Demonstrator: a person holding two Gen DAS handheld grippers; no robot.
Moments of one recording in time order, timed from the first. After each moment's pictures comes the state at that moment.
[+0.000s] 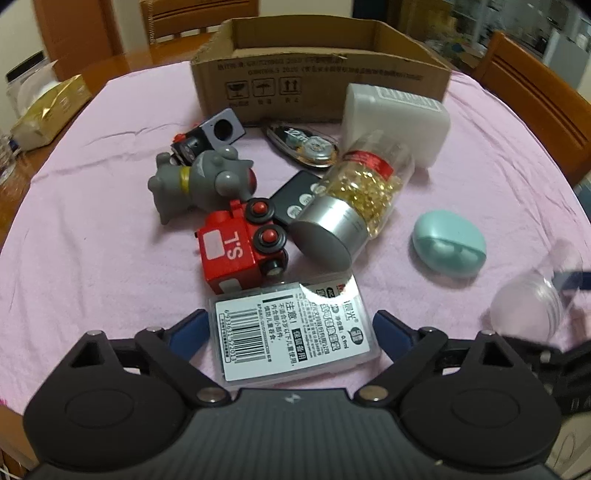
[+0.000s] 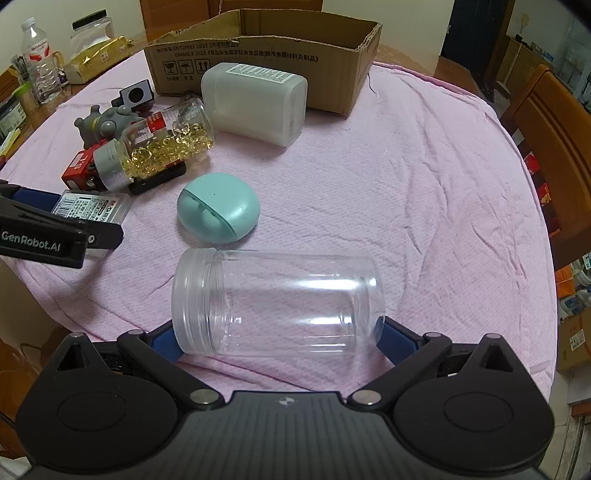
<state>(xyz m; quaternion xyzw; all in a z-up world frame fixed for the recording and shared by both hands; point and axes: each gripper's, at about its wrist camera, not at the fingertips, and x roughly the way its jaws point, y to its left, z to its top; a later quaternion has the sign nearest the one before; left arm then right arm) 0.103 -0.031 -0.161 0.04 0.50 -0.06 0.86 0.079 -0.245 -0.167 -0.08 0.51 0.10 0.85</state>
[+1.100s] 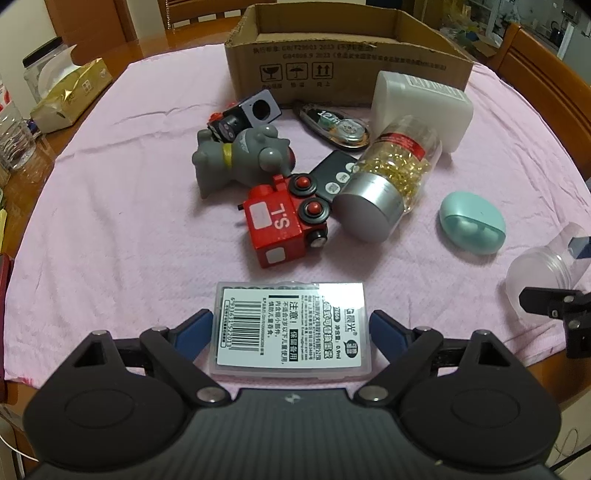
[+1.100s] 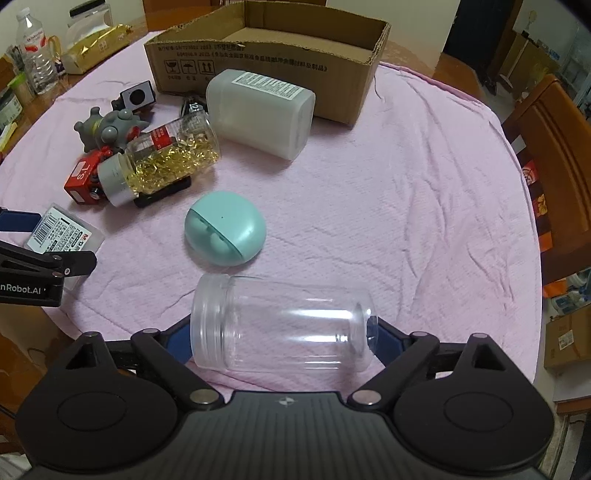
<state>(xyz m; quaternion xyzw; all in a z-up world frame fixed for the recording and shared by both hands) 0.094 -0.012 -0.159 0.04 0.52 -0.03 0.85 0.095 -0.235 -0.149 -0.10 0.54 0.10 0.83</state>
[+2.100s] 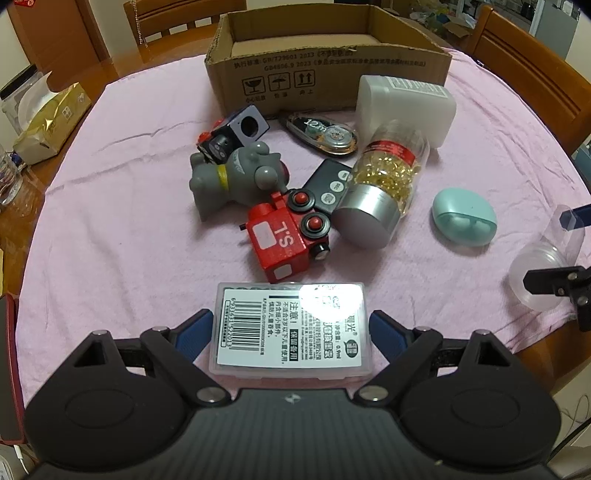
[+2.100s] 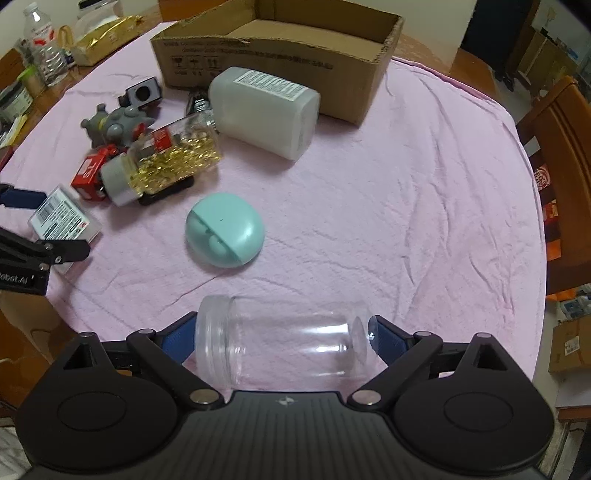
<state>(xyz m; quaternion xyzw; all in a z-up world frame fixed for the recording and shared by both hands) 0.101 -0.005 -0.149 0.08 0.52 -0.07 0.85 0.105 -0.243 -0.143 -0.10 0.55 0.13 0.82</state>
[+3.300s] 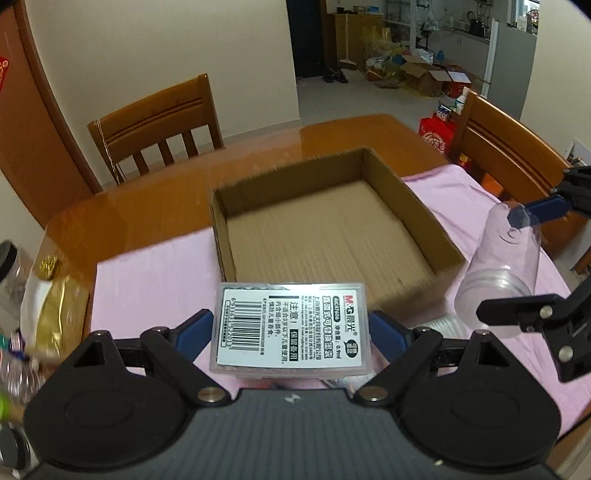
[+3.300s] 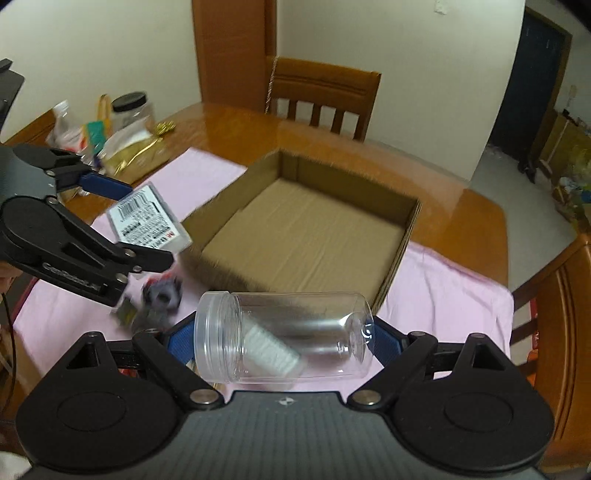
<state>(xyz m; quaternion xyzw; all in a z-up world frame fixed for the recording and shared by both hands) 0.270 -0.018 -0.018 0.13 0.42 -0.14 0.89 0.245 -0.222 -0.011 -0.10 0.43 0.19 0.88</state>
